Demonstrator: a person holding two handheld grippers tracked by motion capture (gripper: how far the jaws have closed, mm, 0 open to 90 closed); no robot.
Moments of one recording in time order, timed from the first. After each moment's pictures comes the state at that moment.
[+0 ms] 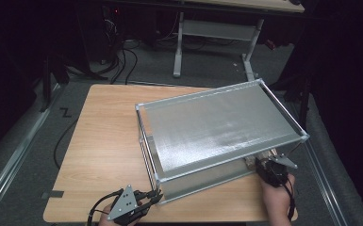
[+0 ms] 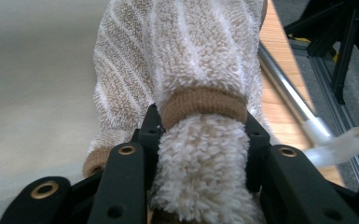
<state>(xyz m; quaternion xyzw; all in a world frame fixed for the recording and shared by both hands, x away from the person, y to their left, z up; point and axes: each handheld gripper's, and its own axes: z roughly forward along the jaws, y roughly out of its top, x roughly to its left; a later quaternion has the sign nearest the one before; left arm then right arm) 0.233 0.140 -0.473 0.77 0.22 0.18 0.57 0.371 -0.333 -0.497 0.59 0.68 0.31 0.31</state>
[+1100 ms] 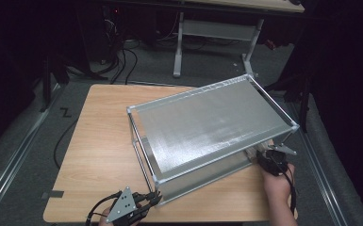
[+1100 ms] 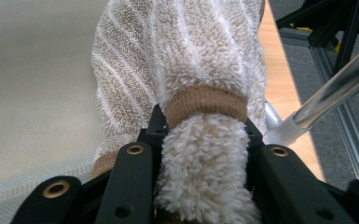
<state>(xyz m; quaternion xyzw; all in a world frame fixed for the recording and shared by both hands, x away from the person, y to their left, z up) 0.227 0.141 -0.474 0.77 0.23 0.18 0.57 0.408 -0.334 -0.489 0.59 0.69 0.29 0.29</state>
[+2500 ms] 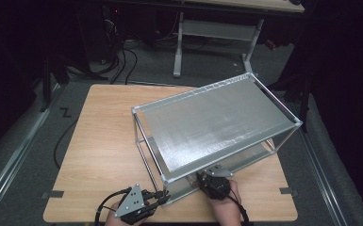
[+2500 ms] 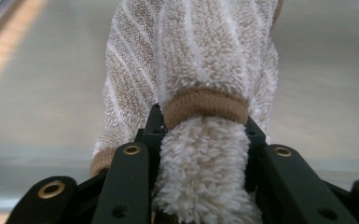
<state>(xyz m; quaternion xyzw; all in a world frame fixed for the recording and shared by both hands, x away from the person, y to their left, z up) 0.241 0.124 -0.474 0.78 0.20 0.16 0.58 0.317 -0.147 -0.497 0.43 0.80 0.35 0.21</state>
